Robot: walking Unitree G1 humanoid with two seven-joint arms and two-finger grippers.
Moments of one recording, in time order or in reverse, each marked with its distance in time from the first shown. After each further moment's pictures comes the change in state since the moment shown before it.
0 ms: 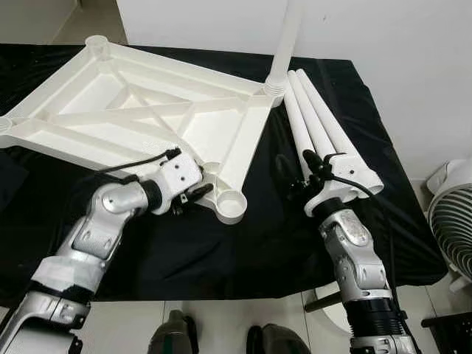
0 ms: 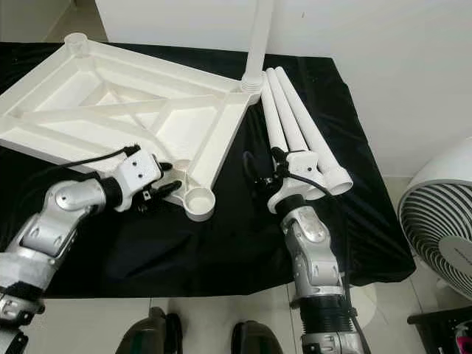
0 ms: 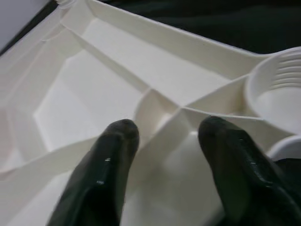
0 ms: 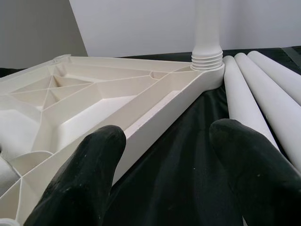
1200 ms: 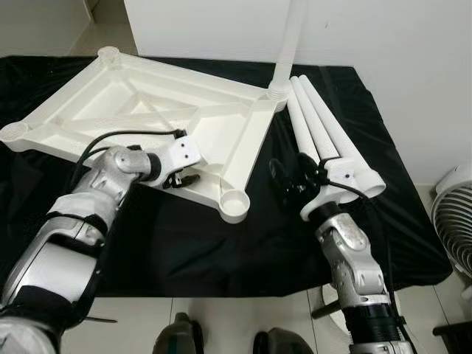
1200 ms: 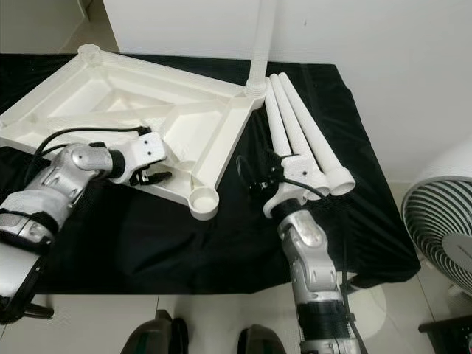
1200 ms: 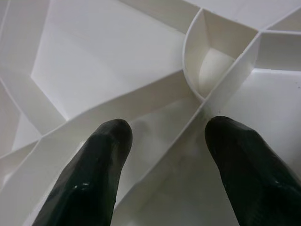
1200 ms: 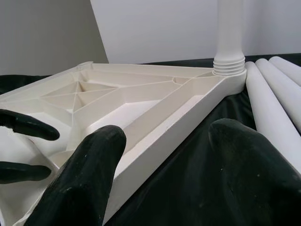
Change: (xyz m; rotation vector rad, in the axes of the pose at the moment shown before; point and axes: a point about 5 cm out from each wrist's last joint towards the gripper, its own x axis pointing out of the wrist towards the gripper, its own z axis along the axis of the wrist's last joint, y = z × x) left arm 0.038 0.041 -0.026 0.054 0.255 -0.133; right arm -0.005 0.009 -0.003 0.013 0.005 0.038
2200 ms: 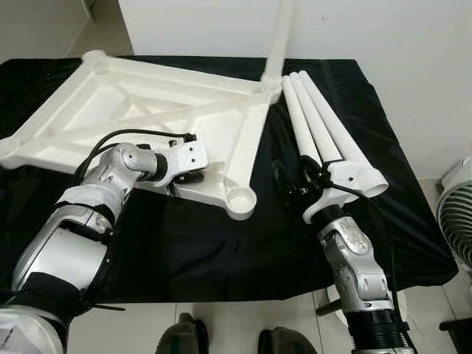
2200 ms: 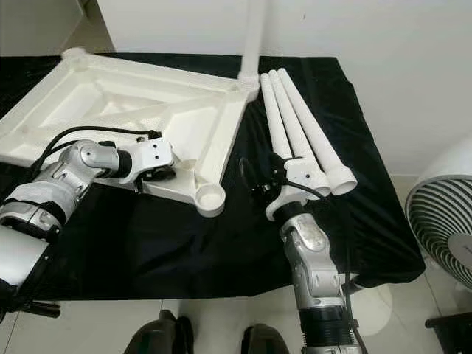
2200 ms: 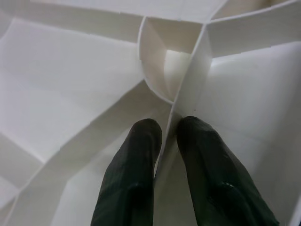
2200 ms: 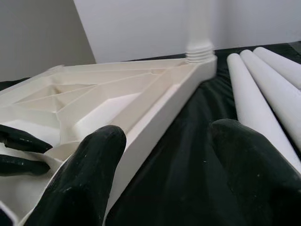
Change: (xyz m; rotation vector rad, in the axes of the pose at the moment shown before) left arm 0.006 -0.004 0.001 0.051 0.003 -0.095; right arm -0.005 -0.002 0.002 -0.005 0.006 -0.030
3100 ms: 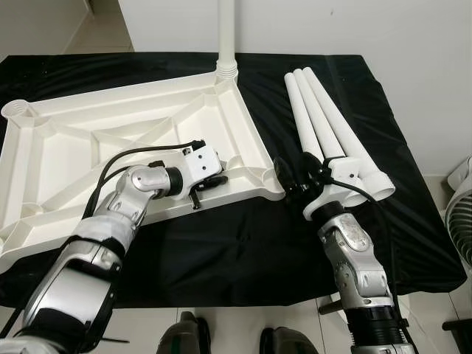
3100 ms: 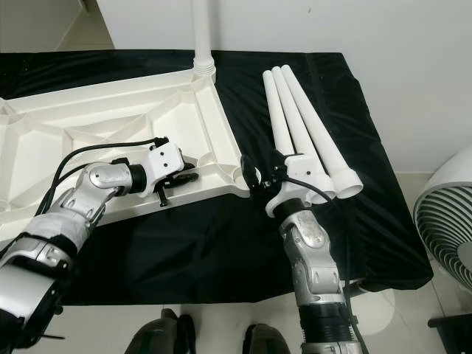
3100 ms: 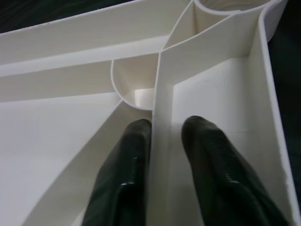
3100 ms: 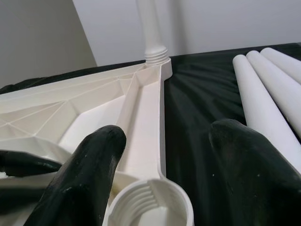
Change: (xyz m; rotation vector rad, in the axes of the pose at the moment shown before) left arm 0.010 -0.040 0.027 -0.109 -0.303 0.024; right arm 0.008 0.000 0.006 -0.006 -0.026 -0.011
